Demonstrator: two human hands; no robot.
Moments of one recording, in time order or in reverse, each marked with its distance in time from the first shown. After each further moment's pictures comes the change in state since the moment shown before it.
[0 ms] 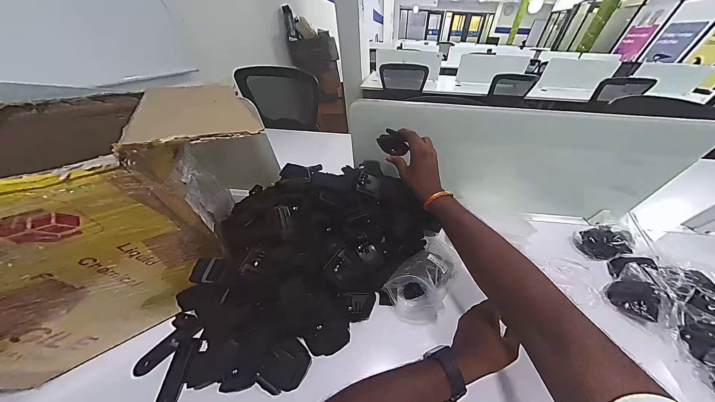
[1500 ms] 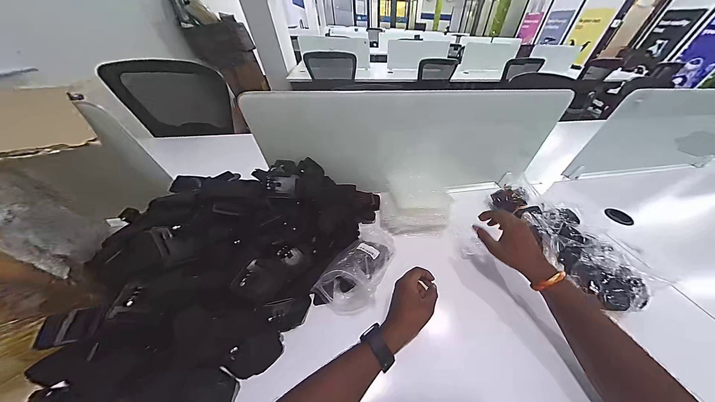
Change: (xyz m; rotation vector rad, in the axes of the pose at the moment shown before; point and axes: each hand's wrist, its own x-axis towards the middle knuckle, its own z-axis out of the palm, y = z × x) left_hand 0.006 0.001 0.003 -0.092 0.026 -0.114; right_hand -0.261 0.129 -0.289 -0.357 -0.273 0.388
